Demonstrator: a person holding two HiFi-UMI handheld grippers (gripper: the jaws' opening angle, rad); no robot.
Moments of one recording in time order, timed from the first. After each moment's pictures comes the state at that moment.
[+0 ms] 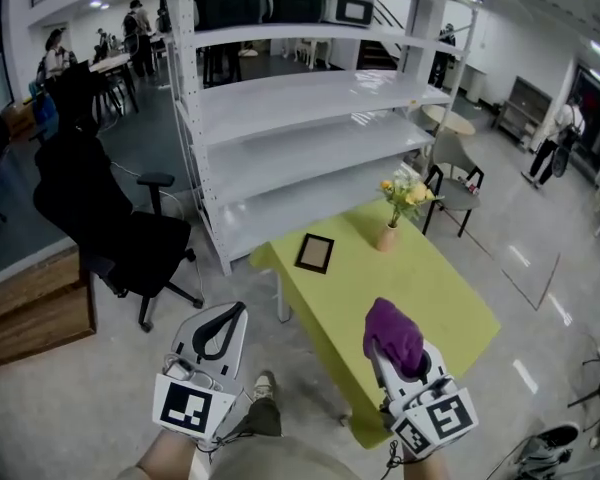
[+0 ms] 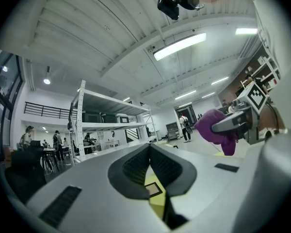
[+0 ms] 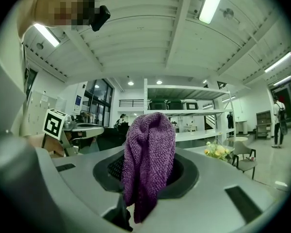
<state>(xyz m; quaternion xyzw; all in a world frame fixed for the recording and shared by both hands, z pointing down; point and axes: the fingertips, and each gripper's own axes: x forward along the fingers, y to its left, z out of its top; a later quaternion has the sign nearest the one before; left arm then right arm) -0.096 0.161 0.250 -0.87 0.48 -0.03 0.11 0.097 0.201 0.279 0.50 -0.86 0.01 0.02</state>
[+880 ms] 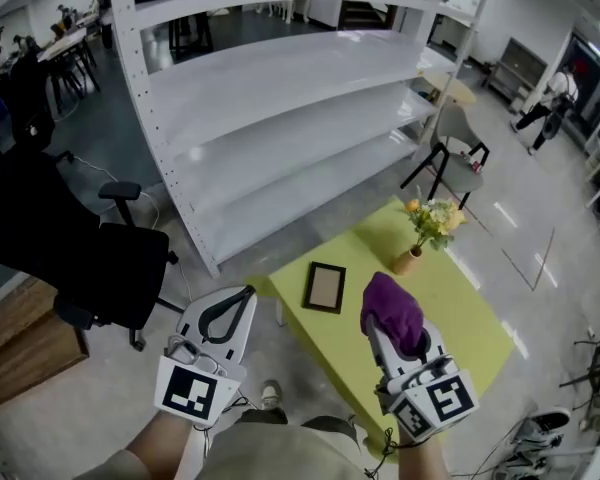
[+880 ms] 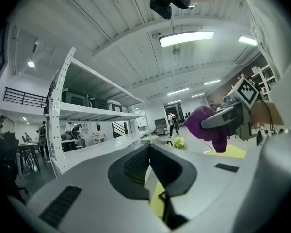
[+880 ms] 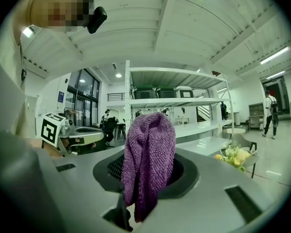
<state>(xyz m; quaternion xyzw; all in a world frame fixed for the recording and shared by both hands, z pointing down) -0.116 -0.142 0.268 -0.91 0.39 -0.06 0.08 0.051 -0.094 0.280 0.55 -0.83 0.06 0.03</state>
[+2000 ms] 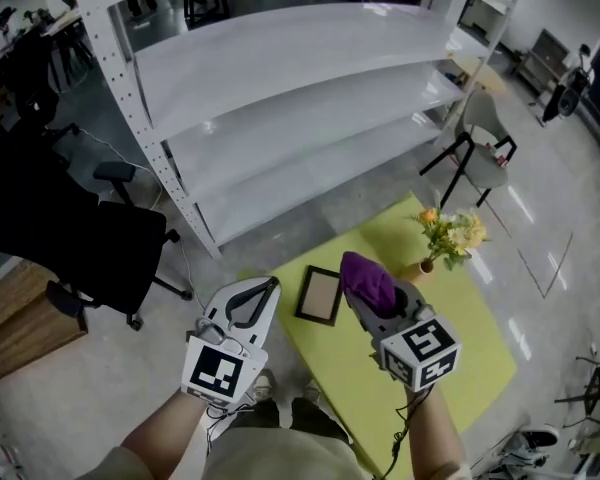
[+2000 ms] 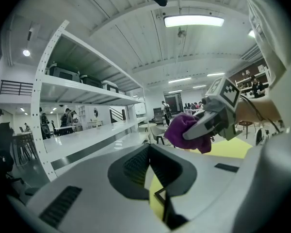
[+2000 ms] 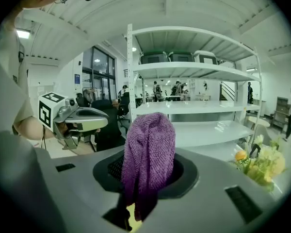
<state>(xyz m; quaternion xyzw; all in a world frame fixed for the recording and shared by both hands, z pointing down) -0.038 -0.238 0.354 -0.91 0.38 -0.13 0.04 0.080 -0.238 0.383 0.43 -0.88 0.12 0.19</state>
